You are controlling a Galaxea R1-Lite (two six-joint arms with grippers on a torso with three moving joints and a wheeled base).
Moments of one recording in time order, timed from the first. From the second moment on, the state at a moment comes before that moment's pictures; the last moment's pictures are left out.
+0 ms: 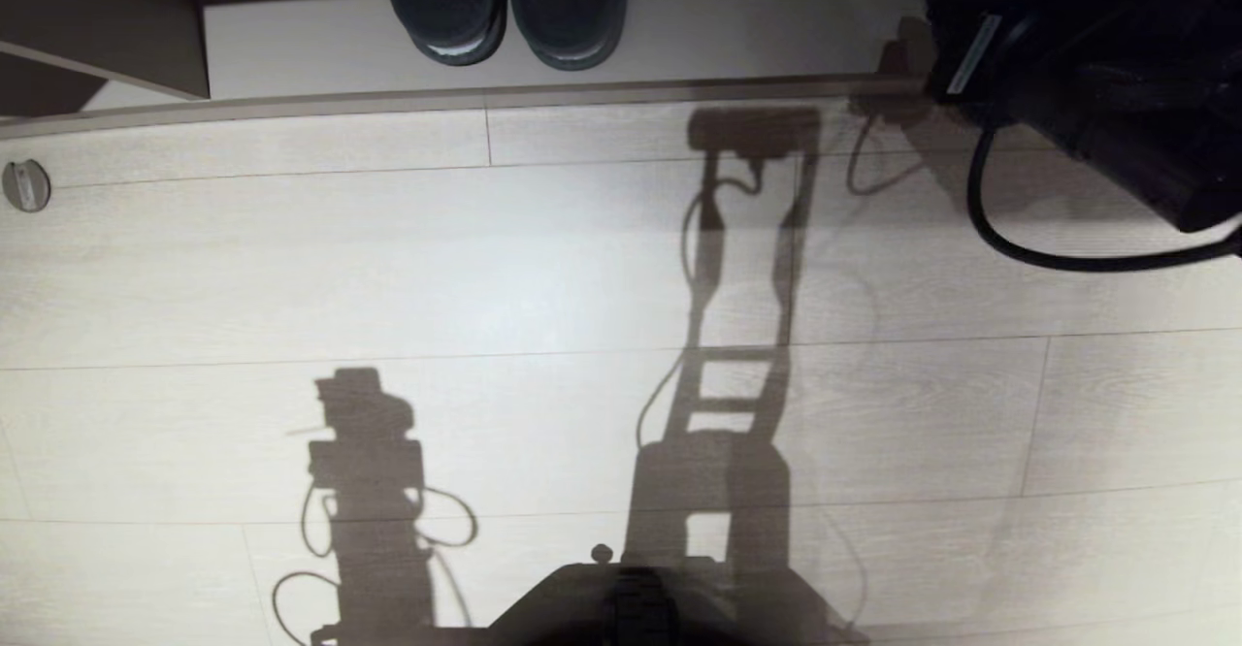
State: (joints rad) left arm 0.00 0.00 0.00 -0.01 0.01 -0.05; right arm 0.39 1.55 -1.23 -0.69 -0.19 -0.10
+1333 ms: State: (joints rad) left arm 0.00 0.00 0.00 -0.01 0.01 -0.05; right arm 0.09 0.33 -0.39 -0.22 -0.02 -0.10
